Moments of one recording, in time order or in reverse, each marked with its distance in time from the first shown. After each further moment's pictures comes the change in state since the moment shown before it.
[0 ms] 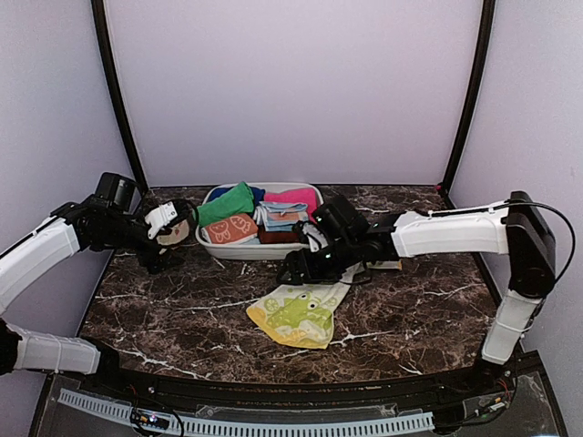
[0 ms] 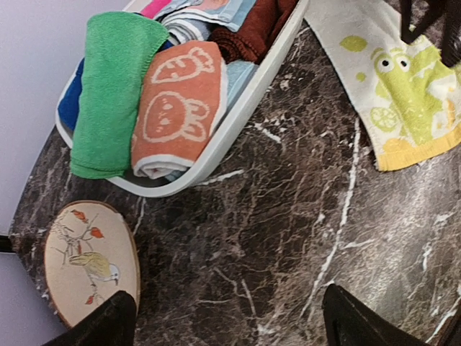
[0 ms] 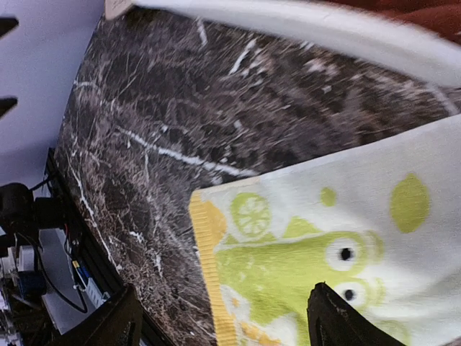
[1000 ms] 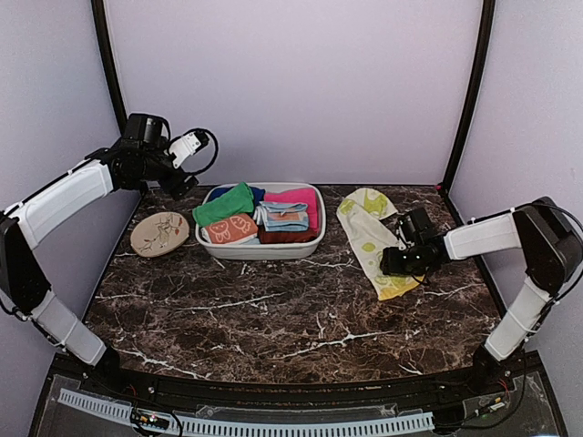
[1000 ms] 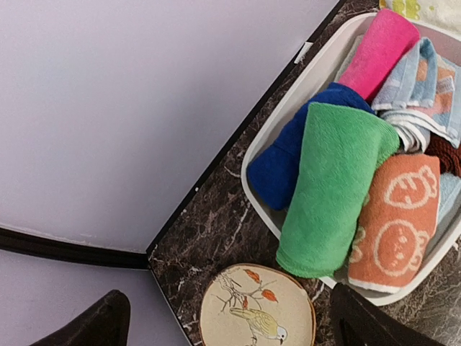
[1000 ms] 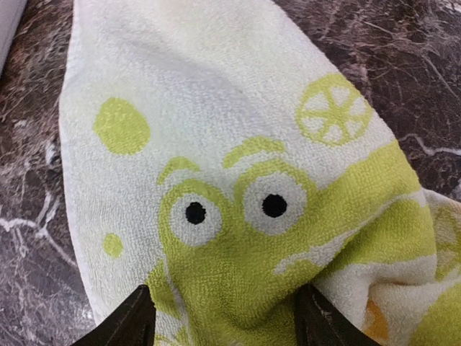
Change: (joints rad) left arm -0.062 0.438 0.520 0.213 -0.386 0.000; right arm -0.553 -0.150 -0.452 0.166 0.368 -0.241
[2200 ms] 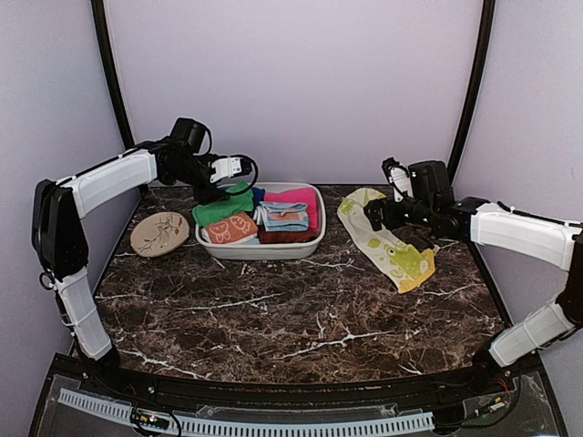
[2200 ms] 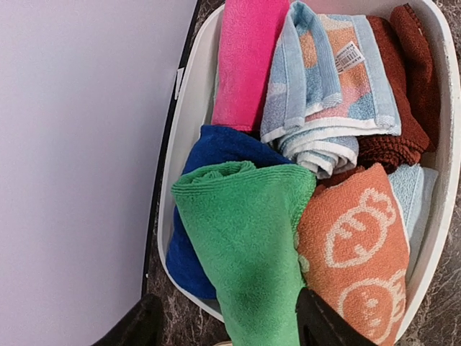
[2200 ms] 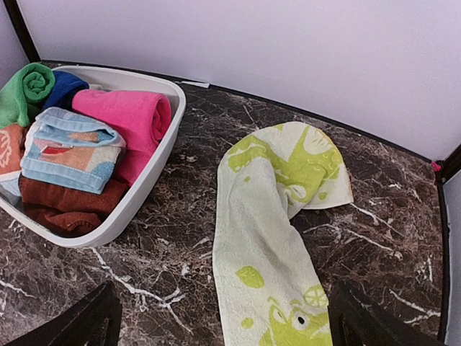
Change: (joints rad) left arm -0.063 0.307 0.224 -0.134 0.224 0.345; right arm 0.111 -0.280 0.191 -0.009 0.084 -0.357
